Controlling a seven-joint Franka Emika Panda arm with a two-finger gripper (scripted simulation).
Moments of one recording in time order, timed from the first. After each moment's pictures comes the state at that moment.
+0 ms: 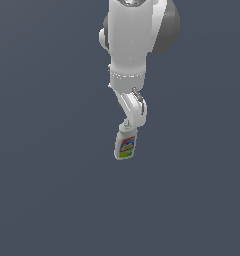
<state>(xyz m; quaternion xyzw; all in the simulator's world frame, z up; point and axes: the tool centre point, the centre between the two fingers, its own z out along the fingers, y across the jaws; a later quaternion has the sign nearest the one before) -0.013 0.021 0.289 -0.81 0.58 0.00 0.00</state>
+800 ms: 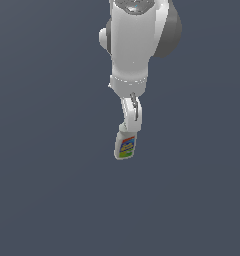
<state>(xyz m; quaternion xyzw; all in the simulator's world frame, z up) -0.006 0.025 0.280 -0.75 0.66 0.00 0.00</state>
